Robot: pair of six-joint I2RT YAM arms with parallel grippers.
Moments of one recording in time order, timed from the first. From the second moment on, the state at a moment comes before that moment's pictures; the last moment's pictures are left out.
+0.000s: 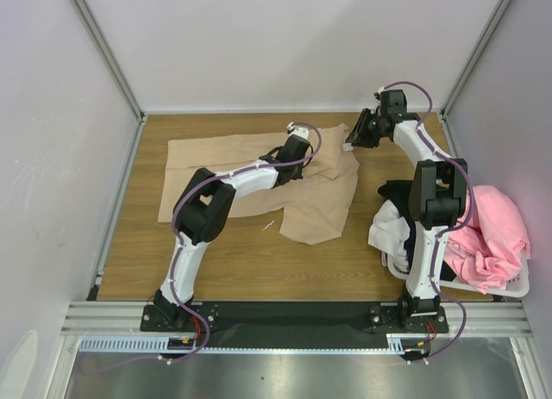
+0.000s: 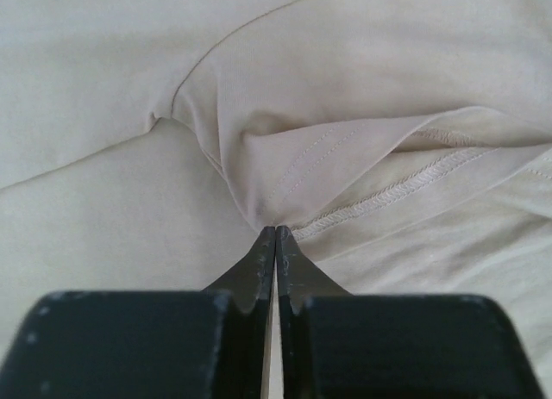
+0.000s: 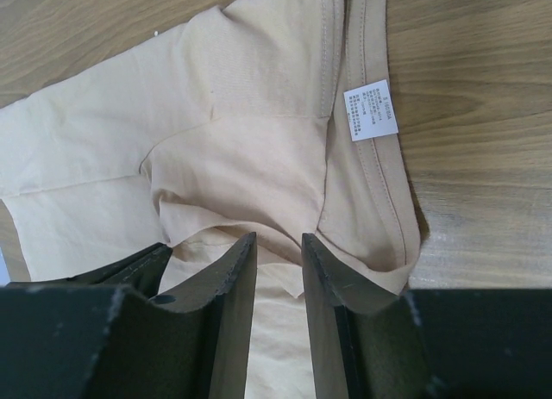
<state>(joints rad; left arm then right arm) -0.68 2.21 1.62 -0.17 -0.33 -0.29 0.07 2.13 1.80 -0.50 -0.37 0.45</state>
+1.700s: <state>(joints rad) -0.65 2.09 1.49 -0.04 -0.22 -0.26 0.12 2.13 1.76 -0.52 -0.37 0.43</state>
